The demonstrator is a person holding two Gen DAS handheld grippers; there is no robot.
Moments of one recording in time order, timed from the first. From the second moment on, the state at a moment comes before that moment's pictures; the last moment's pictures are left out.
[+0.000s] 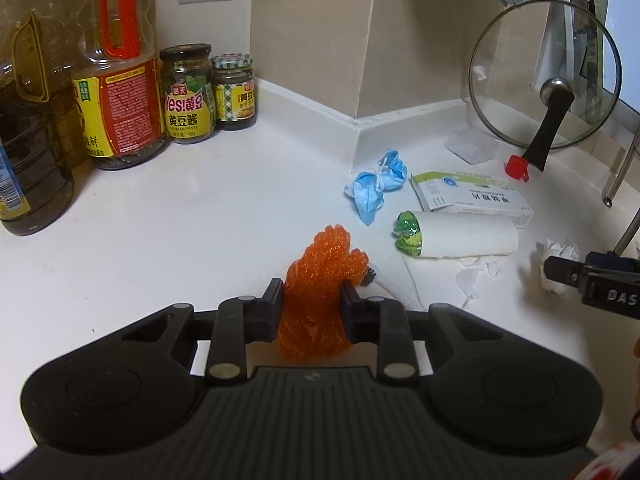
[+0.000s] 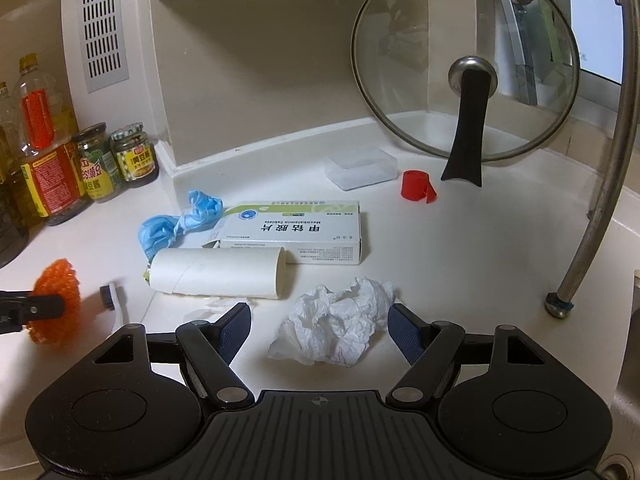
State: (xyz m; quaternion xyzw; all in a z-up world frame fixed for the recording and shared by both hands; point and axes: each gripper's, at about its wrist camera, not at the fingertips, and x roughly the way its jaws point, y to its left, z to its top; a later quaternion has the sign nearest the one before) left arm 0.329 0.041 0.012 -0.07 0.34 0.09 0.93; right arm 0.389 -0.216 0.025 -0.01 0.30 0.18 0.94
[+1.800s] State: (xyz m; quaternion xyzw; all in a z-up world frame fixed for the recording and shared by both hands) left arm 0.203 0.015 0.046 -0.10 0.33 0.05 0.94; right arm 0.243 -0.216 0.092 -0.01 0.24 0.23 0.94
